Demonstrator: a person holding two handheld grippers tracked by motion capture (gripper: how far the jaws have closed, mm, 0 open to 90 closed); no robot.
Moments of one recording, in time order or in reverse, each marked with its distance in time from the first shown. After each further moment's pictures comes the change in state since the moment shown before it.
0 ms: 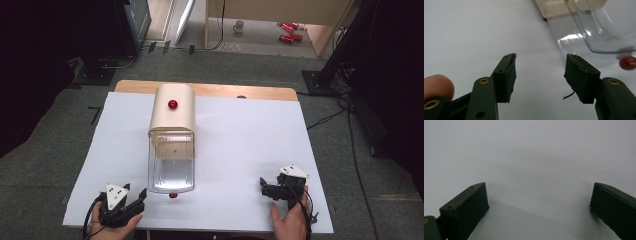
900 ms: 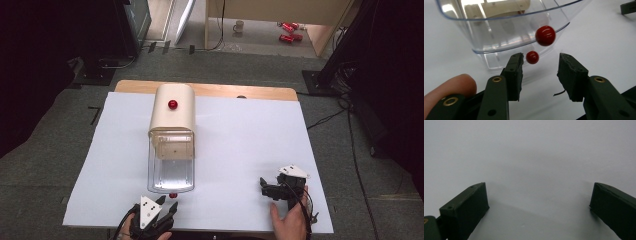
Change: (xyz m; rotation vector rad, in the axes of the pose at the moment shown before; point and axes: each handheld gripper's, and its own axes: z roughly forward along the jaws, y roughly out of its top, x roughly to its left) left arm -0.076 0.001 -0.009 -0.015 -0.189 0.085; right arm 0.000 0.000 0.000 0.000 0.000 -0.001
